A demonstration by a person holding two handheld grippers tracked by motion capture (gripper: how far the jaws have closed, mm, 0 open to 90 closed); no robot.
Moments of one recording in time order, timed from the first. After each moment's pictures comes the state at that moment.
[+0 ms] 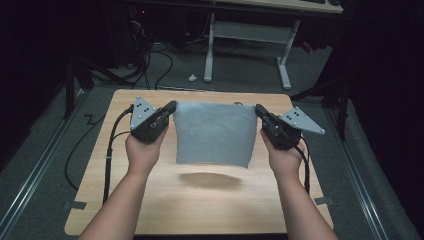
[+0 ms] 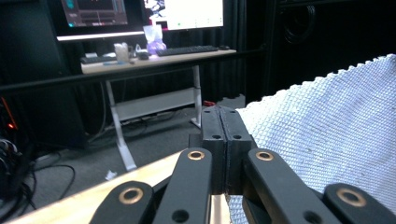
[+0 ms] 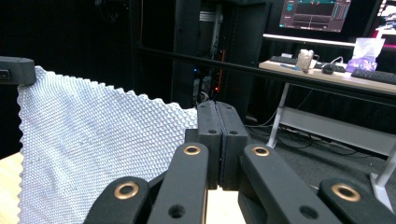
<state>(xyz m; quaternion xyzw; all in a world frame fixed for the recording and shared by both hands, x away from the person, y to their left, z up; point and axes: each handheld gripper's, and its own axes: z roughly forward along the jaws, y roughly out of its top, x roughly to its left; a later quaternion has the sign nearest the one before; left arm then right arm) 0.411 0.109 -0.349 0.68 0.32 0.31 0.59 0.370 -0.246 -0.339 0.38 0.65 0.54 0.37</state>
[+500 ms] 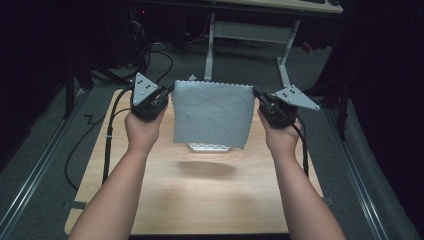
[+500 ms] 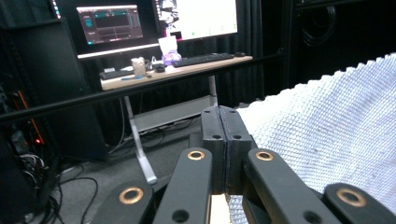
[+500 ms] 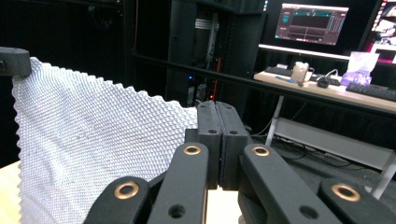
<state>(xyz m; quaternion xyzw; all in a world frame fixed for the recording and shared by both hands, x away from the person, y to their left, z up) 0.453 0.107 -0.320 0.67 0.31 0.35 0.57 0.414 -0.241 -0.314 0.37 0.64 0.54 0.39</state>
